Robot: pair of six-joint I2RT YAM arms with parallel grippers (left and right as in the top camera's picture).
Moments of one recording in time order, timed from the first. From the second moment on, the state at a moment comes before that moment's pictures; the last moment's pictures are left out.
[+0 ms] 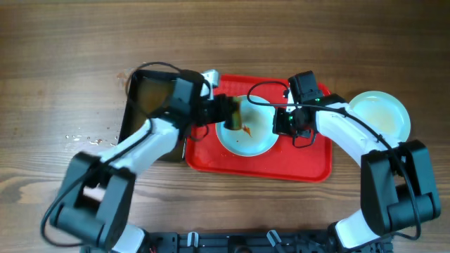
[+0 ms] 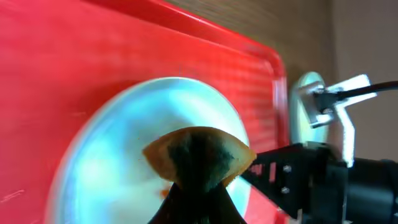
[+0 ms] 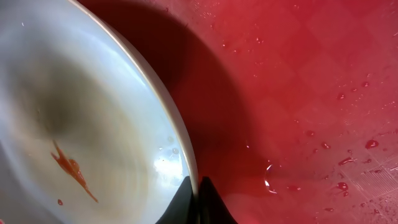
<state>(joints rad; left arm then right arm) -0.44 1.69 0.89 0.02 0.51 -0.67 0.26 1.73 0.96 -0.57 -0.23 0.42</state>
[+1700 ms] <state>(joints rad) -0.09 1.62 0.90 -0.40 0.14 -0.31 0.27 1.73 0.96 -0.58 -0.23 0.42</state>
